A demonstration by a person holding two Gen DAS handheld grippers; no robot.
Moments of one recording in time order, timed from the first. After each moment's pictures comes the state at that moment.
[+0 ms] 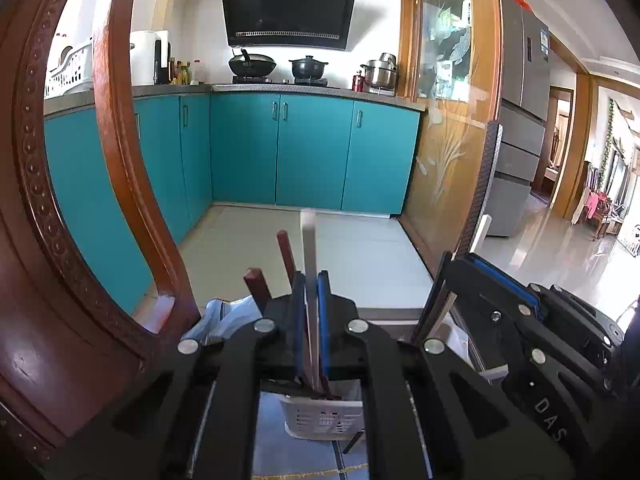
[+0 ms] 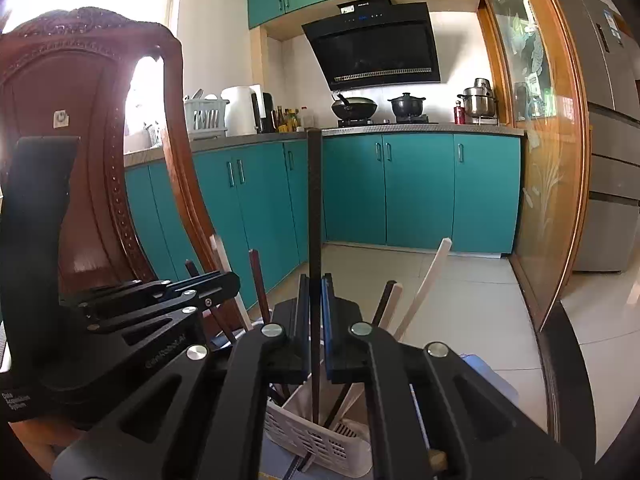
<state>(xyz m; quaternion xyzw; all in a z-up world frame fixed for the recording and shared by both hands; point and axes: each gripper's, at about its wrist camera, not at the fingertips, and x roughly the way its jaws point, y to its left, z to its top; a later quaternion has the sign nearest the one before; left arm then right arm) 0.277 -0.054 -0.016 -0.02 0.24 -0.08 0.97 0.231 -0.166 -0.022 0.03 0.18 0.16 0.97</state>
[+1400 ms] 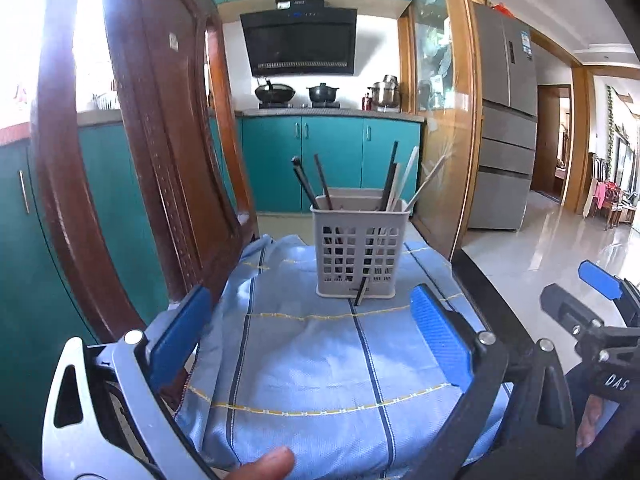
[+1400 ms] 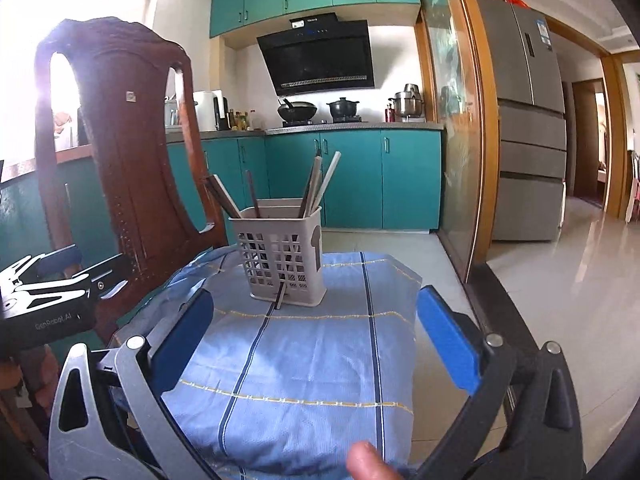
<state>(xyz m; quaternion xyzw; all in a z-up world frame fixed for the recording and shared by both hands) -0.016 -0.008 -0.061 0.01 0.18 -0.04 0.98 -0.040 -0.202 -0.066 0.02 0.17 0.04 0.98</state>
